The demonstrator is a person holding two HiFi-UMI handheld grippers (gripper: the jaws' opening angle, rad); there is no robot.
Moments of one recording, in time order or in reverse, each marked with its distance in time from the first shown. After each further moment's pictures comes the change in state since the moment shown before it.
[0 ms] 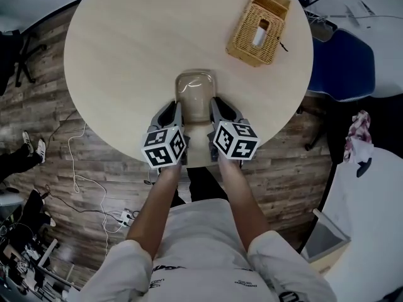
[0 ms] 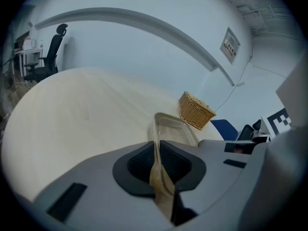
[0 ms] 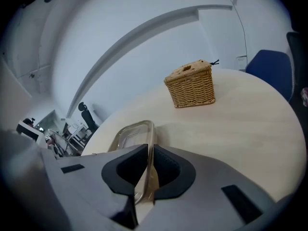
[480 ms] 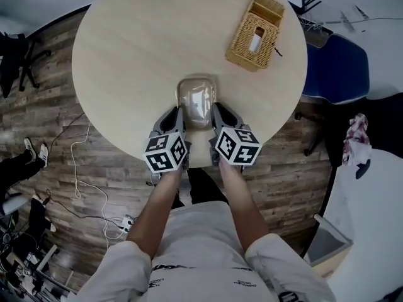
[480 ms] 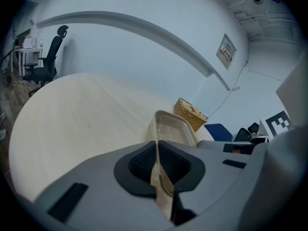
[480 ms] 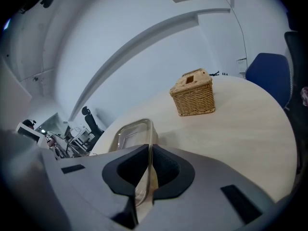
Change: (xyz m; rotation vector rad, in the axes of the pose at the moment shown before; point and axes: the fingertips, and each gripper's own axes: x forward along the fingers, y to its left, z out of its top) left arm -0.028 -0.013 0.017 -0.009 -0.046 -0.036; right arm -0.026 0.020 0.016 0.012 -0.054 0.025
